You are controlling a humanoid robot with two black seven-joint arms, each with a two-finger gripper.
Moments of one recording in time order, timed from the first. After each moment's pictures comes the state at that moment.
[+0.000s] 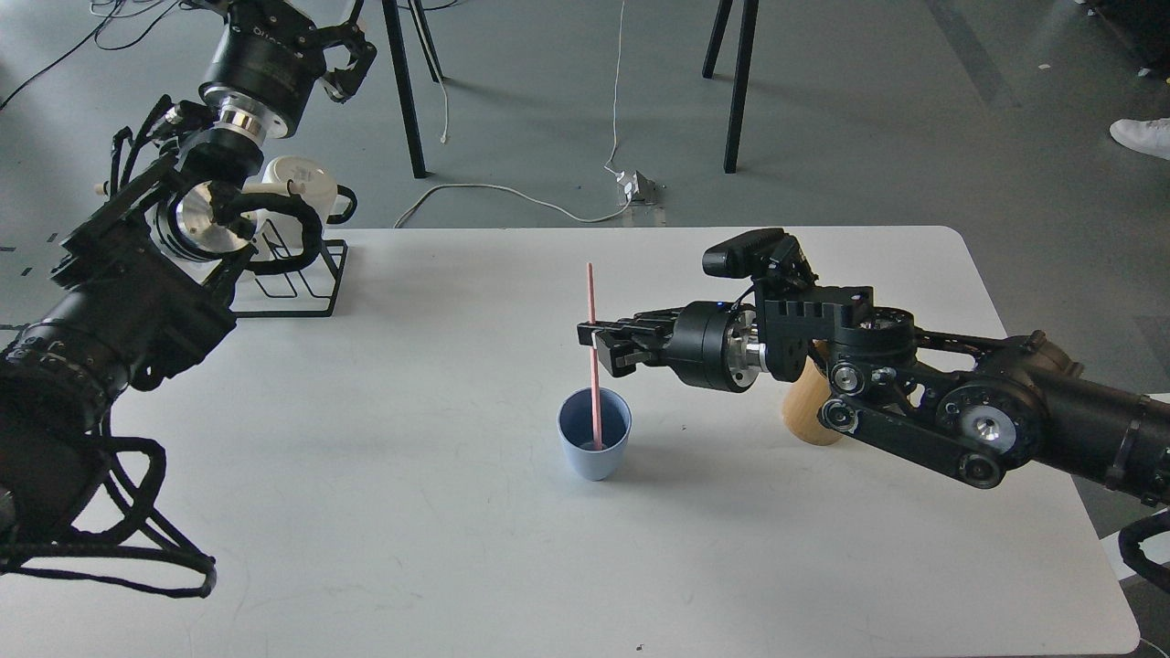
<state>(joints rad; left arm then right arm) -1.04 0.22 -0.72 -0.44 -0.09 -0.49 -0.37 0.97 -0.36 0.21 1.27 -1.53 0.19 0.09</state>
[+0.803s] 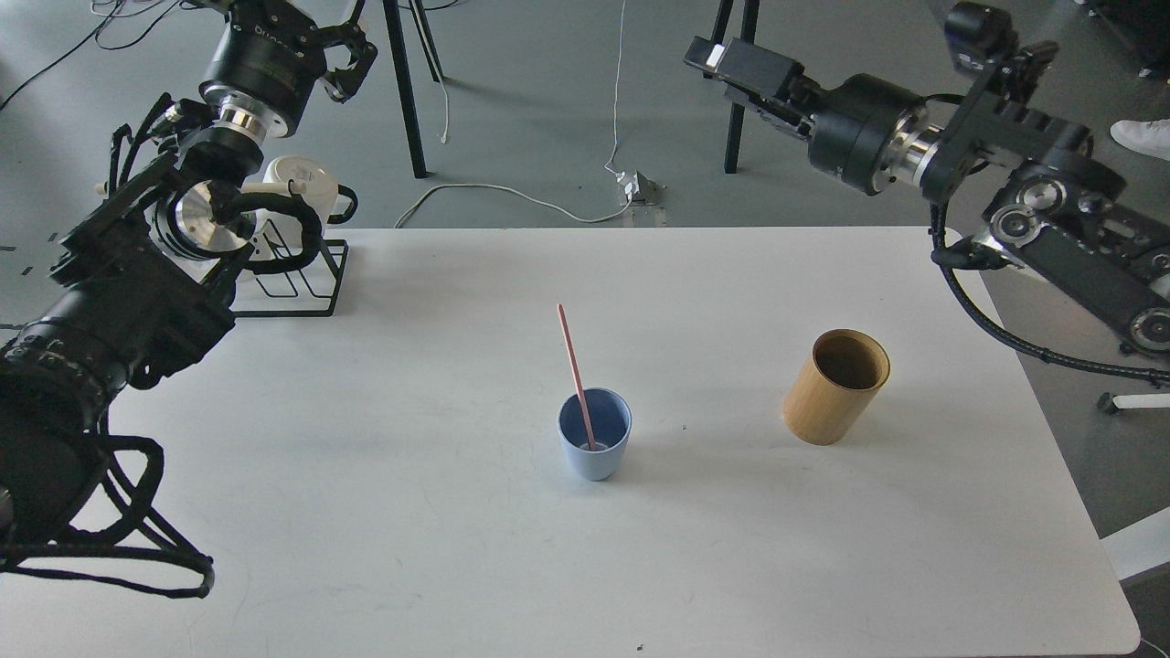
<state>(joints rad) -1.04 0.22 -0.70 -0.44 -0.09 -0.49 -0.37 0.96 -0.58 0.73 1.25 -0.98 0.21 0.12</state>
